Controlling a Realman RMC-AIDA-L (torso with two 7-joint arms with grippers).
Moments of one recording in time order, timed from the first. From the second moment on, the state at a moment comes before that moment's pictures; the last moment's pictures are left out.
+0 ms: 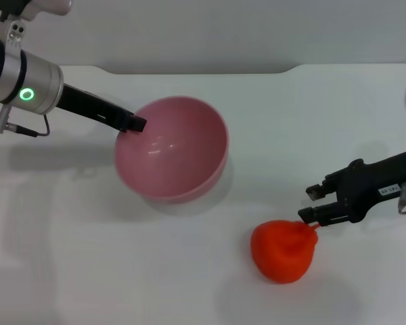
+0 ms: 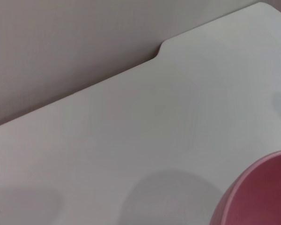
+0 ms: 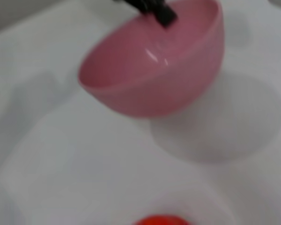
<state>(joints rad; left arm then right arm) -0.77 -1.96 1.10 0.85 2.29 1.31 -2.29 0.59 2.06 -1.00 -0.98 -2.33 -1.58 1.87</state>
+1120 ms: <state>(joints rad) -0.76 -1.97 1.11 0.84 2.29 1.29 -2.29 0.68 2.08 -1.23 -0.85 -2.37 -1.43 1.91</state>
